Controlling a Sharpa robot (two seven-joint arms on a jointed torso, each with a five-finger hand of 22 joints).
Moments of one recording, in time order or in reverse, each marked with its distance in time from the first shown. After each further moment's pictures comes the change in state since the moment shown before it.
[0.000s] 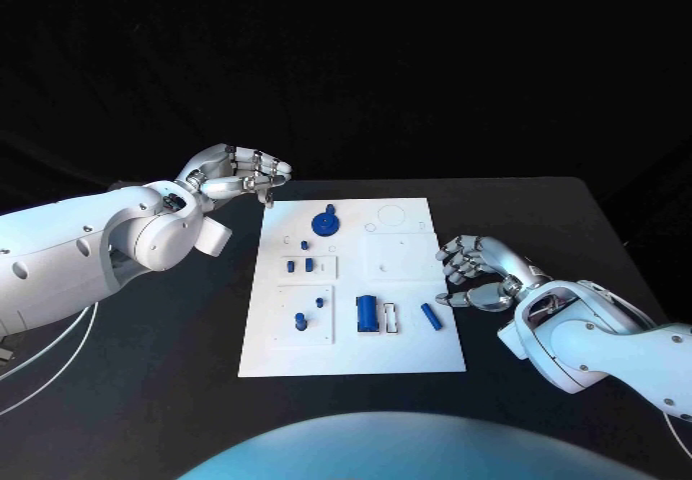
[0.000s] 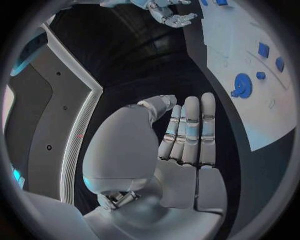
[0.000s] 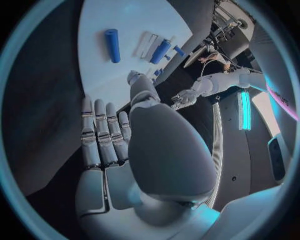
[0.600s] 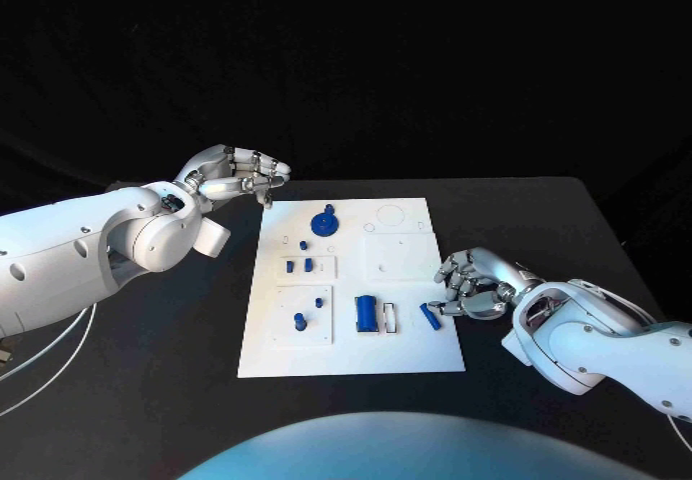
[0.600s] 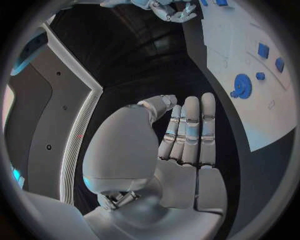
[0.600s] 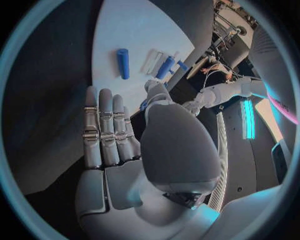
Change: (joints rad) left arm 0.000 -0.001 -0.001 0.001 0.000 0.003 -0.002; left_hand 0.000 0.000 0.003 -0.003 0.000 0.000 0.000 0.000 -0.001 0.000 0.000 0.000 -0.001 0.000 0.000 0.000 -0.001 0.000 -0.004 0.004 0.005 0.003; right arm 0.000 0.001 0.000 0.000 -0.090 0.154 -0.098; right_hand -0.255 0.004 0.036 0.116 0.120 0.205 0.000 -0.024 -0.081 0.244 -0.109 0.158 0.081 0.307 -0.116 0.368 0.161 0.000 0.216 -0.104 0.217 0.107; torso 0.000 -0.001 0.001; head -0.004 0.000
